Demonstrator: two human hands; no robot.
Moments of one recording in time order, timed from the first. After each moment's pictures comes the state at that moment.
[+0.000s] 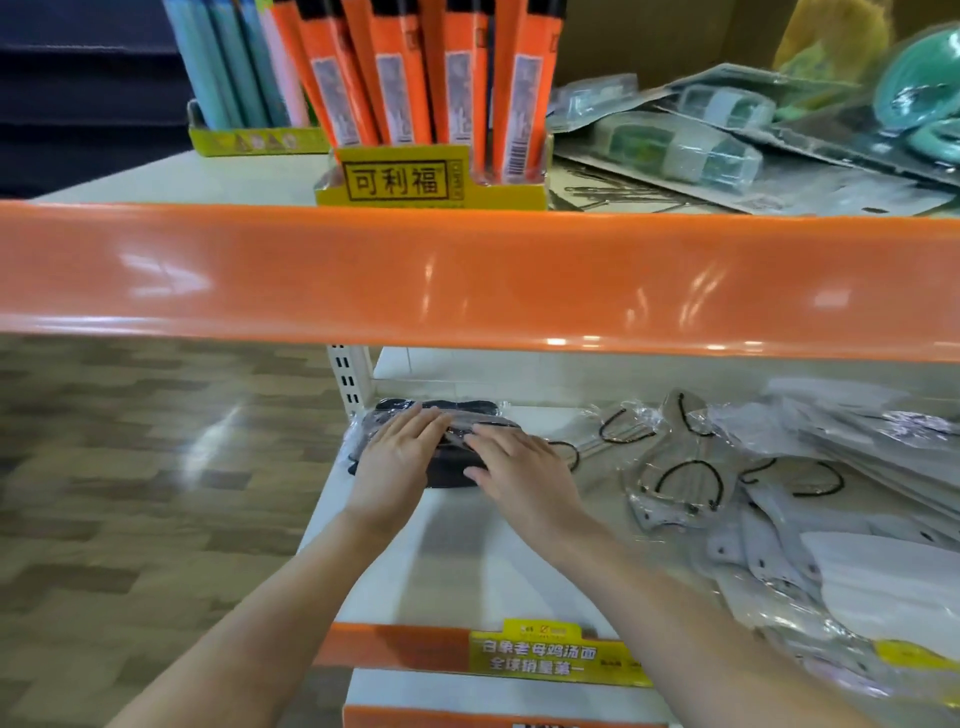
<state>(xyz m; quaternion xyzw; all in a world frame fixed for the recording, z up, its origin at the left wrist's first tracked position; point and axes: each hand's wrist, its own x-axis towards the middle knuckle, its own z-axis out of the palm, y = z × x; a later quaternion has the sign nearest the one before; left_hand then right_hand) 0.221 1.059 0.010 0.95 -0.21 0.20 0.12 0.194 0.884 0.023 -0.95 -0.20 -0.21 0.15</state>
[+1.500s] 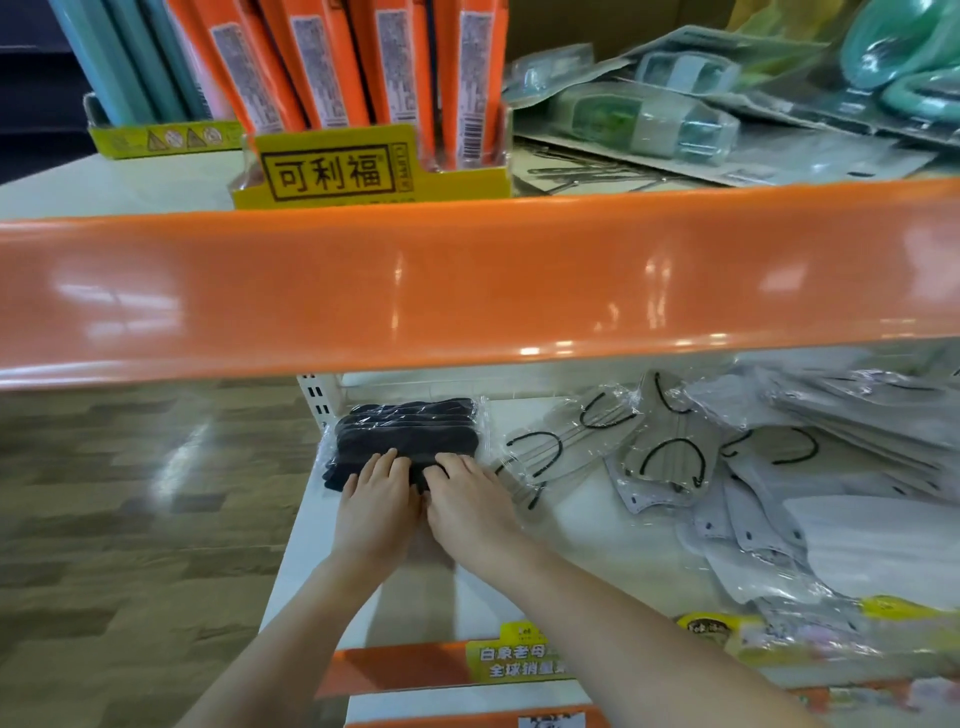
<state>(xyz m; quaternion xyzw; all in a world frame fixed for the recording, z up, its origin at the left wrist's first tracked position) 0.217 1.062 -0.030 0.99 -0.09 0.07 0.13 0.199 0.934 -0.017 -0.98 -0.14 -0.09 0.13</state>
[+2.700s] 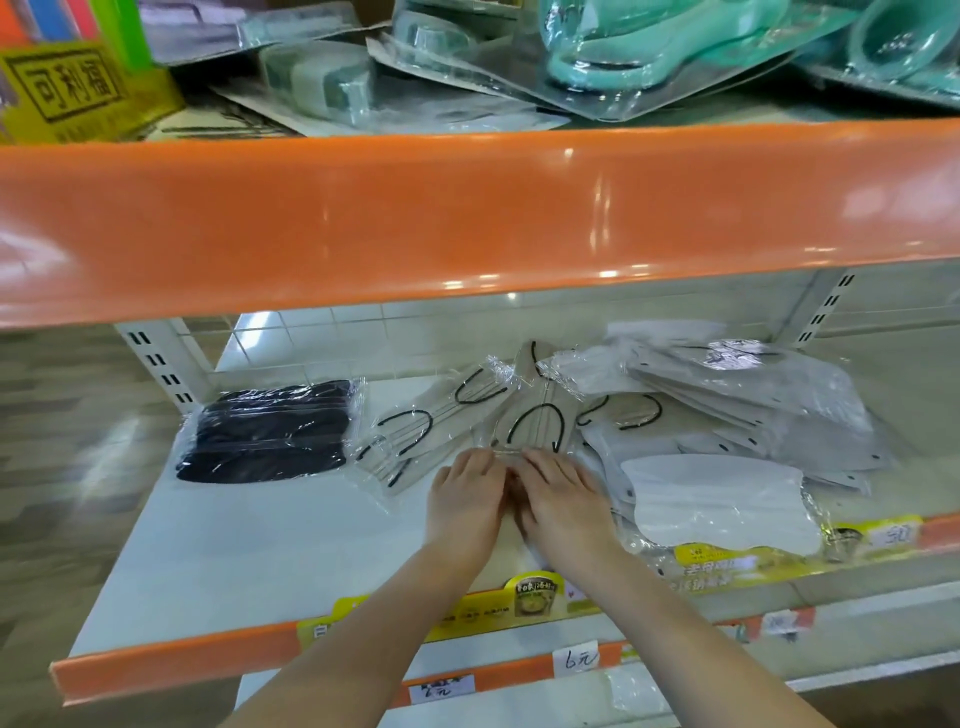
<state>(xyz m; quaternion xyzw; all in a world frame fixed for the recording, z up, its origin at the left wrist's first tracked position) 0.152 0.839 -0.031 0.94 -0.28 0.09 0.16 0.111 0.707 -0.037 -0.98 -0.01 -0.16 0.10</state>
